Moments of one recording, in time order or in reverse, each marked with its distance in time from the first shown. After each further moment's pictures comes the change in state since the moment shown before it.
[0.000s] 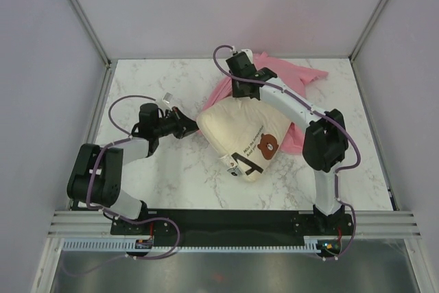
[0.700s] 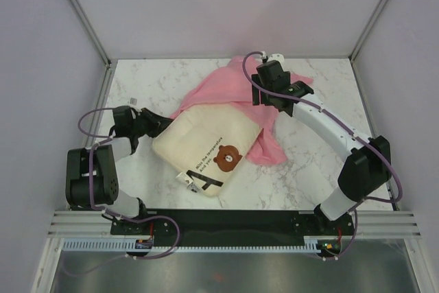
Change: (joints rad) left arm 0.293 -0.012 -0.003 -0.167 -0.088 0.011; right arm -0.063 -0.376 -0.352 0.045 0.063 -0.070
